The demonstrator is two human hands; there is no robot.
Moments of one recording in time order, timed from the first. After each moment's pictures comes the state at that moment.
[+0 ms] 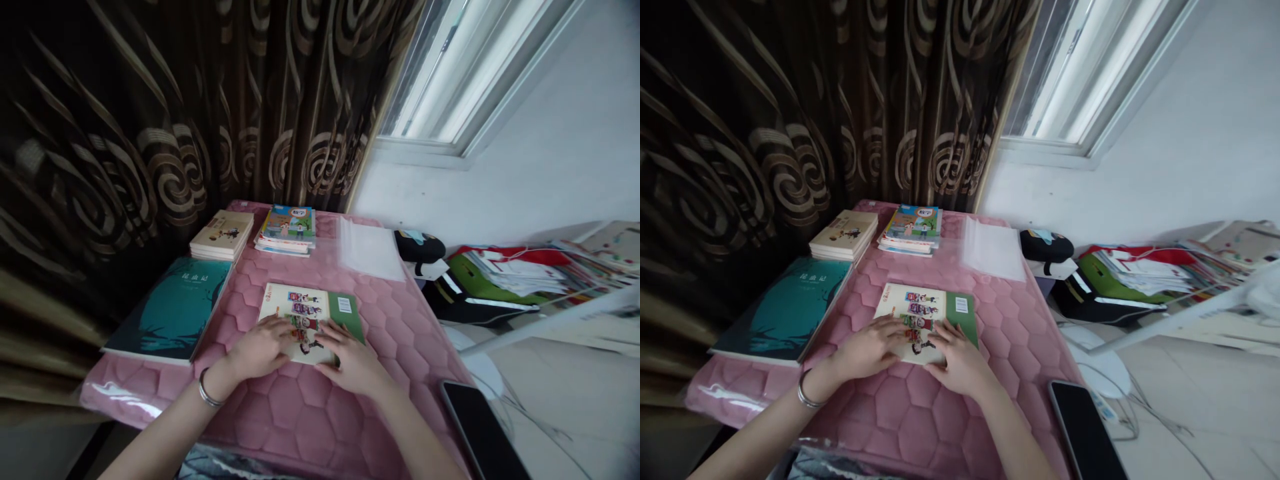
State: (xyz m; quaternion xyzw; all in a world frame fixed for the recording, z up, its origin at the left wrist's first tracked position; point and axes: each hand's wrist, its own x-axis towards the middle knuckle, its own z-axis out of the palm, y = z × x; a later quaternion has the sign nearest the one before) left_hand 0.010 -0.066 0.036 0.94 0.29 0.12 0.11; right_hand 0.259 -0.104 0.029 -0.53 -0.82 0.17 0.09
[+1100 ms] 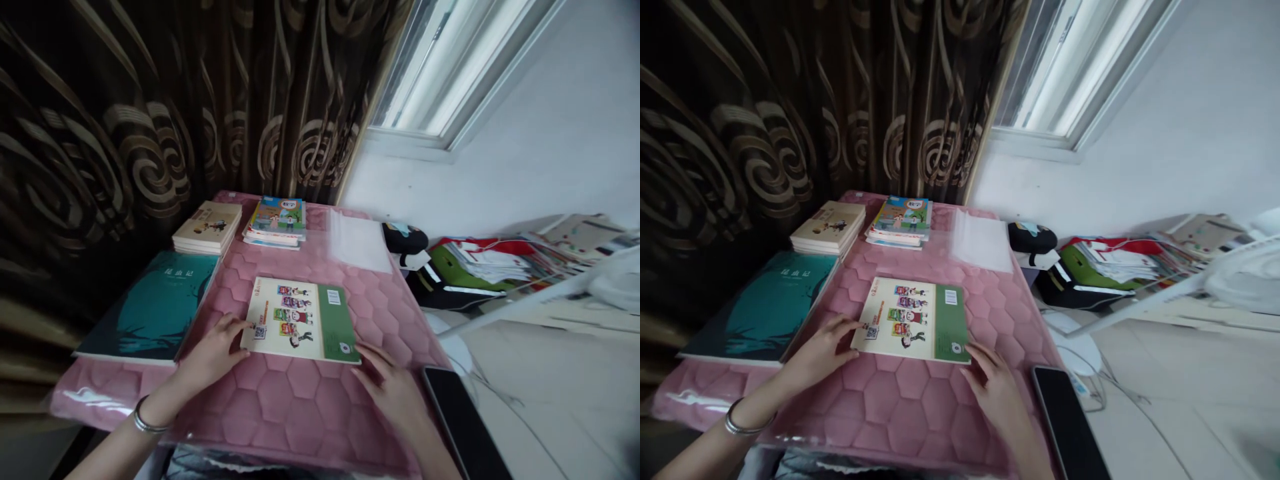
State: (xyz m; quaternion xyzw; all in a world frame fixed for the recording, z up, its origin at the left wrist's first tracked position) left_hand -0.044 -0.081 0.026 0.81 0.51 0.18 0.22; right_hand 0.328 -0.169 -0.014 -0.65 -0.69 0.13 0.31
